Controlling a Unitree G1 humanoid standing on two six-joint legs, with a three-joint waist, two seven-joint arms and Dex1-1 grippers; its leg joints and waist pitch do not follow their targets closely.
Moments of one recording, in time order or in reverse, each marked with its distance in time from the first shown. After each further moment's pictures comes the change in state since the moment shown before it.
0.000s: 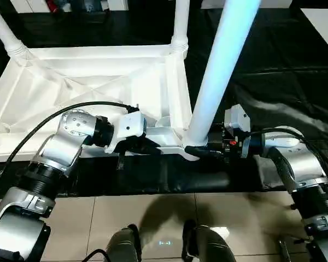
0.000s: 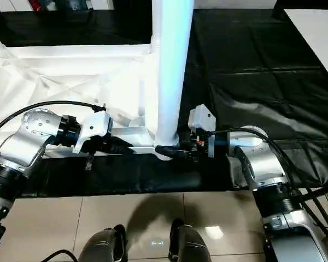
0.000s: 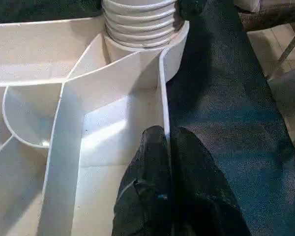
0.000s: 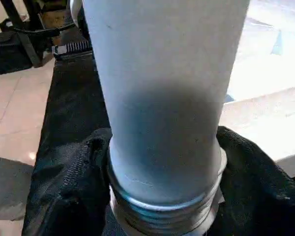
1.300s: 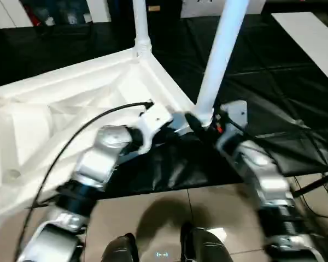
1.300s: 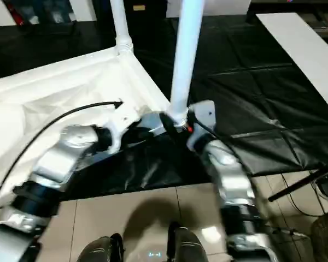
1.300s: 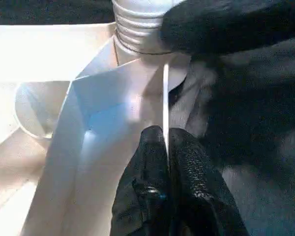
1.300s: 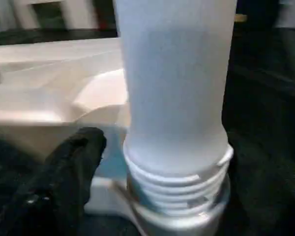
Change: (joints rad) left arm 0.109 -0.217 0.076 -0.208 0.084 0.390 0.472; right arm 0.151 0.273 -0.165 -0.103 -0.075 0.050 -0.621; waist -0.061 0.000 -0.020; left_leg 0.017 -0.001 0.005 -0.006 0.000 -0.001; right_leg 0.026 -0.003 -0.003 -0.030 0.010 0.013
